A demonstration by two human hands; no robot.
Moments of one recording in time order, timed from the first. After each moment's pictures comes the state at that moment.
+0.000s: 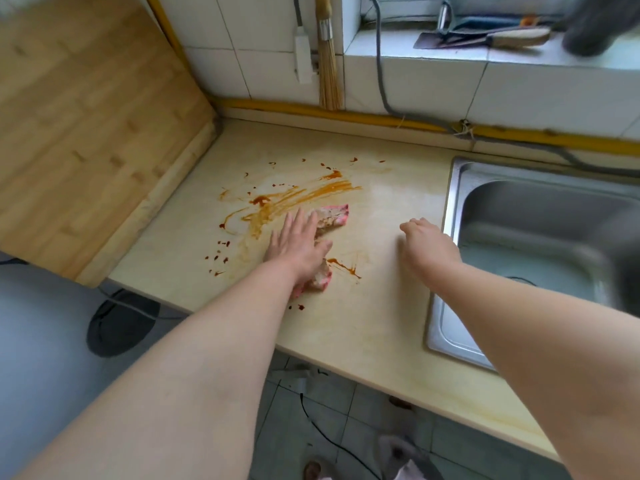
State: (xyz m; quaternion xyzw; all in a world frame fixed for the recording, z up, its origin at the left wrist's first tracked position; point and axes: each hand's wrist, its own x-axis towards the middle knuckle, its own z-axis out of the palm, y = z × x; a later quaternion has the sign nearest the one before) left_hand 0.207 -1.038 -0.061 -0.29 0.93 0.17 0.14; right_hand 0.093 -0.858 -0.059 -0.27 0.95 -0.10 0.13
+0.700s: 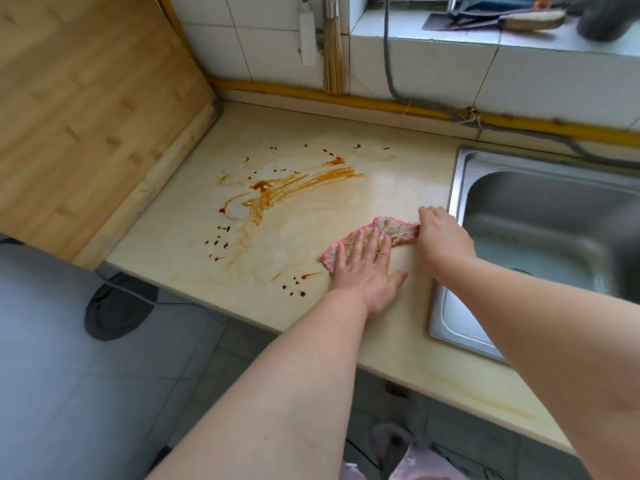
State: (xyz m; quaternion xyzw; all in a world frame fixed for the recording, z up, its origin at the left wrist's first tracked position) left_hand 0.196 -0.932 -0.090 -0.18 0.96 0.13 0.19; right_hand 0.094 -0.845 -0.060 -0.24 0.96 -0.10 0.11
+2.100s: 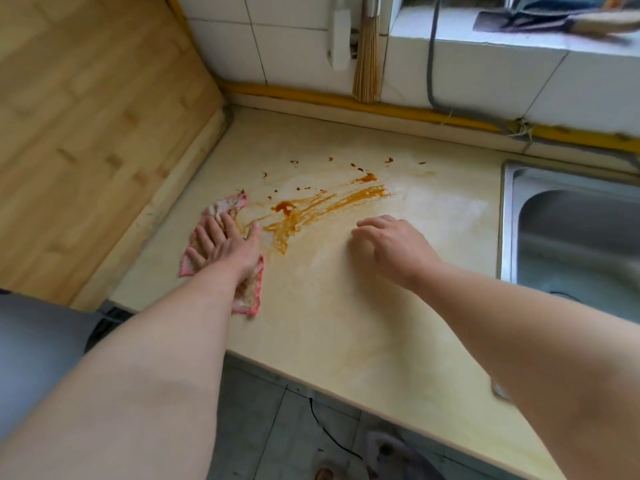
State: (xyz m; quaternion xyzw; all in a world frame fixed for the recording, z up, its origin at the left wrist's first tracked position) left_hand 0.241 -1.192 -0.092 -0.52 0.82 0.17 0.13; right_hand 0.102 -0.964 -0.075 -0.50 0.86 -0.09 0.08
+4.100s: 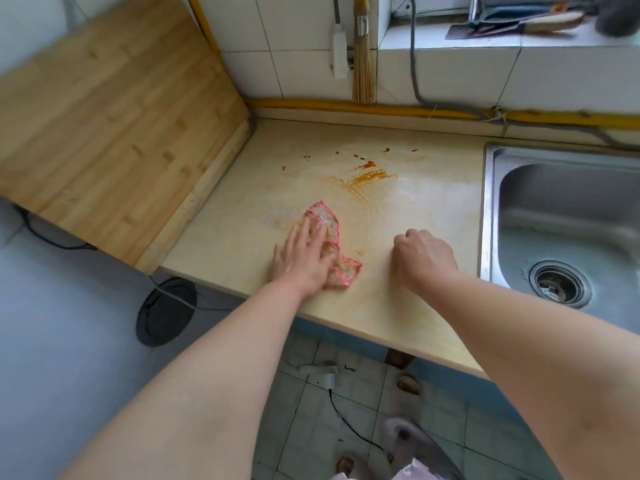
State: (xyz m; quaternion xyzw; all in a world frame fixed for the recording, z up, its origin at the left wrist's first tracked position) left_hand 0.294 -1.063 -0.064 -0.28 0.95 0.13 0.08; right_hand 0.184 -0.895 -0.060 -0.35 0.93 0.02 0.06
